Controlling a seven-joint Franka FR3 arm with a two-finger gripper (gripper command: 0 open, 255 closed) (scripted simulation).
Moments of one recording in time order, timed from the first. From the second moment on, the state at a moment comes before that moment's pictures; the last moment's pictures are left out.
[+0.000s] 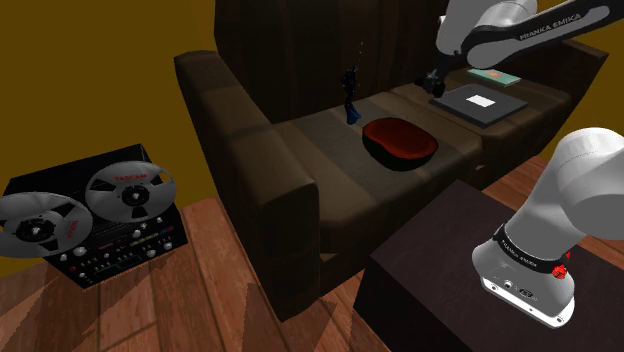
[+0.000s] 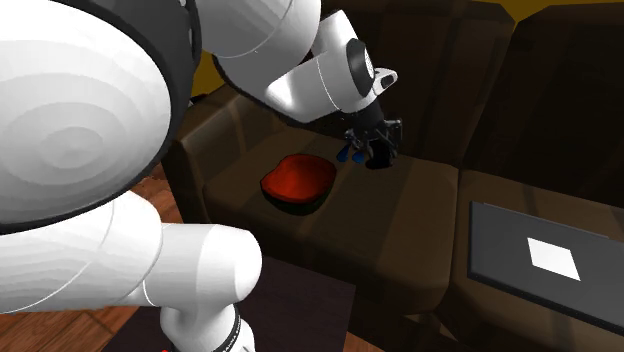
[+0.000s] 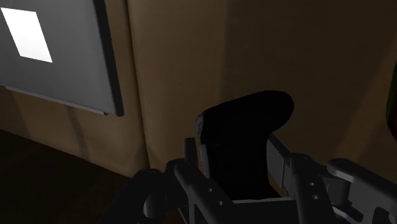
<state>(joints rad) 0.33 -0.46 -0.69 -2.49 -0.90 2.33 0.24</state>
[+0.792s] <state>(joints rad) 0.40 -0.65 -0.37 -2.66 -0.81 2.11 0.51</state>
